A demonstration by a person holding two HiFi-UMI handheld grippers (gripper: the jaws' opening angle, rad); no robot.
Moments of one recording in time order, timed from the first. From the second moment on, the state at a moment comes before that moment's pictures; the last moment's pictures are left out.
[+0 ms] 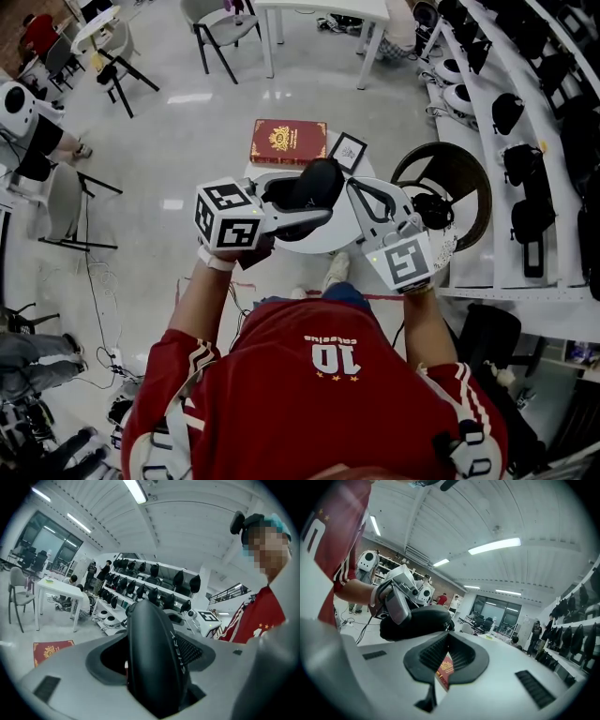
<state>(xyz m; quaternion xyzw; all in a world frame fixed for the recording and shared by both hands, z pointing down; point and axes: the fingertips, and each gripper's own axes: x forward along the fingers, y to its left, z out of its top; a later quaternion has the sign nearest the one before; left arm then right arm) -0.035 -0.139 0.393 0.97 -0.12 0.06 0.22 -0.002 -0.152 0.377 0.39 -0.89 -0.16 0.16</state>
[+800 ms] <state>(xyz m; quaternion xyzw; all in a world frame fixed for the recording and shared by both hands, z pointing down) -0.032 -0.109 0.431 0.96 -0.03 0.22 0.17 -0.004 -0.147 0.410 0.33 -0.90 -0.17 0.24</state>
